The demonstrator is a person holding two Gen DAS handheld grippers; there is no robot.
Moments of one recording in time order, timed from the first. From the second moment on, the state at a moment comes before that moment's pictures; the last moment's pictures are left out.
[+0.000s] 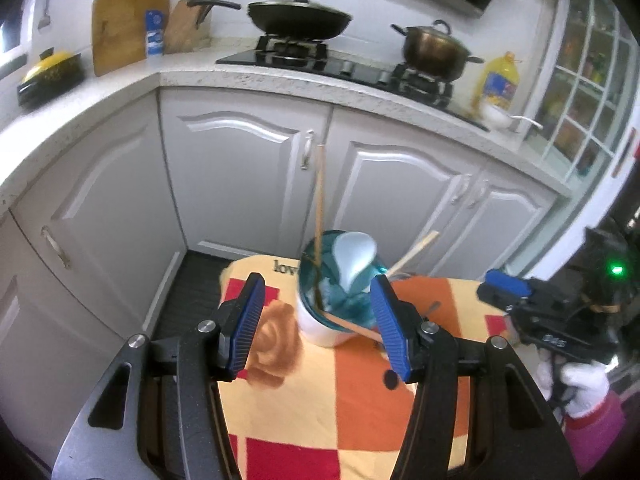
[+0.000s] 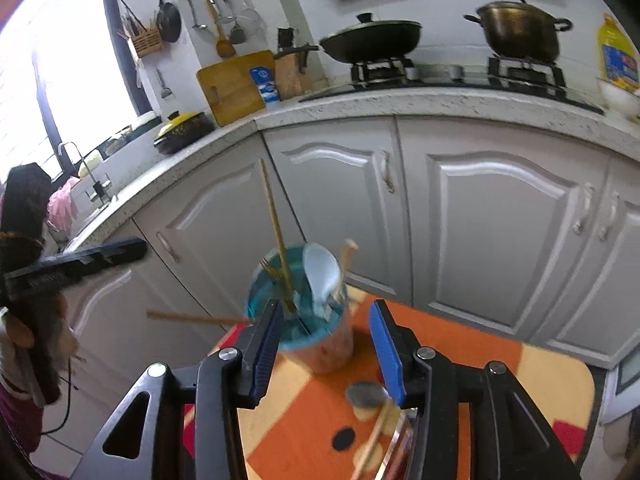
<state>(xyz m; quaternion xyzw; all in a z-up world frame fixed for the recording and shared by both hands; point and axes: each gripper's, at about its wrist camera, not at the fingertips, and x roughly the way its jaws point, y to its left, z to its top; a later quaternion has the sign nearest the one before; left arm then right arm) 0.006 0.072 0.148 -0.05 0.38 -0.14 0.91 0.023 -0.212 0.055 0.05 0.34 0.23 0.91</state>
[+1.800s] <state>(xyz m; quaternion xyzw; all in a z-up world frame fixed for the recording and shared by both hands) 0.063 -0.053 -0.090 -0.23 0.53 -0.09 0.81 0.114 -0.279 -0.127 0.13 0.46 0.27 0.84</state>
